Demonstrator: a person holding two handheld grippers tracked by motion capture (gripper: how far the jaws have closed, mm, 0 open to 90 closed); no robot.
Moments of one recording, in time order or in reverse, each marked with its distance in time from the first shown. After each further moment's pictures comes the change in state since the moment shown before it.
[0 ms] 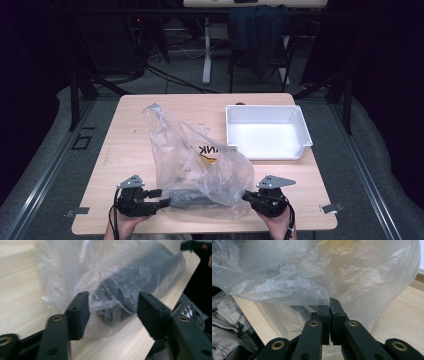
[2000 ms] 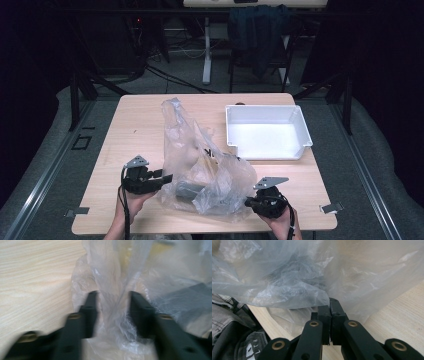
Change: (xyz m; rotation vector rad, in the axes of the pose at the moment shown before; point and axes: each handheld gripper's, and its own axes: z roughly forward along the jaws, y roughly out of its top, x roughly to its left) left arm 0.026 0.043 0.017 -0.075 0.106 -0.027; right arm -0.006 -0.004 0.007 0.186 0.015 -0.018
